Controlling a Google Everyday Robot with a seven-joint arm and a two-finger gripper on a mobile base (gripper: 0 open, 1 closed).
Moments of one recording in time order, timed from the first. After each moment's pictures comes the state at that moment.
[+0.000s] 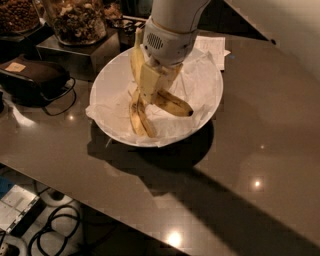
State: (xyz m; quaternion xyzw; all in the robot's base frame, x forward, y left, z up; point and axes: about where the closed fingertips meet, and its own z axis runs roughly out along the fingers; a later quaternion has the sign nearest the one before) arm 0.528 -0.011 0.932 -0.40 0.91 0.08 0.07
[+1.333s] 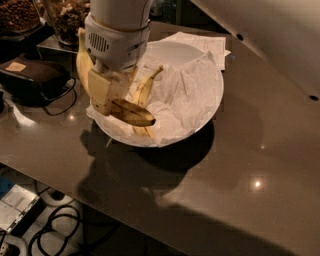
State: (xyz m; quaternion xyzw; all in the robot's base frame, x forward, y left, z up) arm 0.470 0.076 0.958 -0.48 0.87 0.10 0.07
